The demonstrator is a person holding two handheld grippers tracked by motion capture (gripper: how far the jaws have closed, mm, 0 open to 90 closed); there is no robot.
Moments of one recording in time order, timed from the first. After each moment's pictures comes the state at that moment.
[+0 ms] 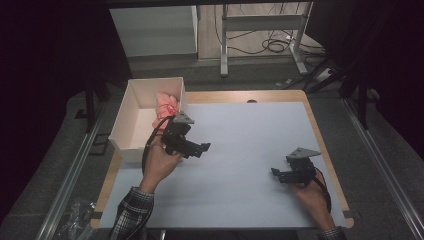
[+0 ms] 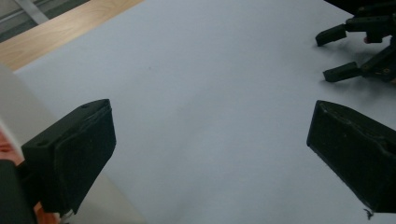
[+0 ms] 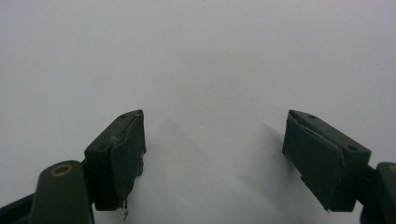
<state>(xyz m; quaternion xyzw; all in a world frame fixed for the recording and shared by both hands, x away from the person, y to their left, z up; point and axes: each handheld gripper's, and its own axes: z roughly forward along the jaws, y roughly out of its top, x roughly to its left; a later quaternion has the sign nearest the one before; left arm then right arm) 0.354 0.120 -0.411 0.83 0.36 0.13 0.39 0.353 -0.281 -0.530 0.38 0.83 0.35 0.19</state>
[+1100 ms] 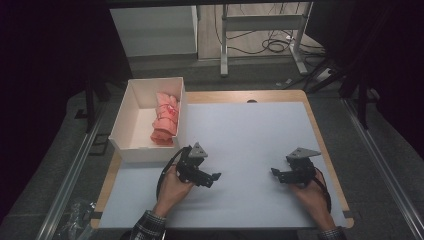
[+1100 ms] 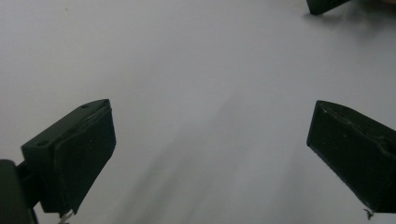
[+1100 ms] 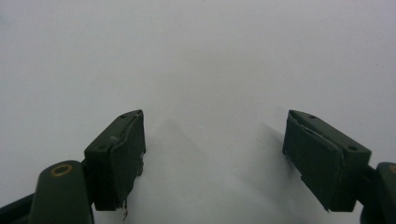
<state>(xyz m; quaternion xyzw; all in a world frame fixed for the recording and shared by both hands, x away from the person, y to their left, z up) 0.324 0.089 -0.503 0.85 0.33 0.11 0.39 0.353 -0.281 -0.530 0.38 0.83 0.35 0.19</state>
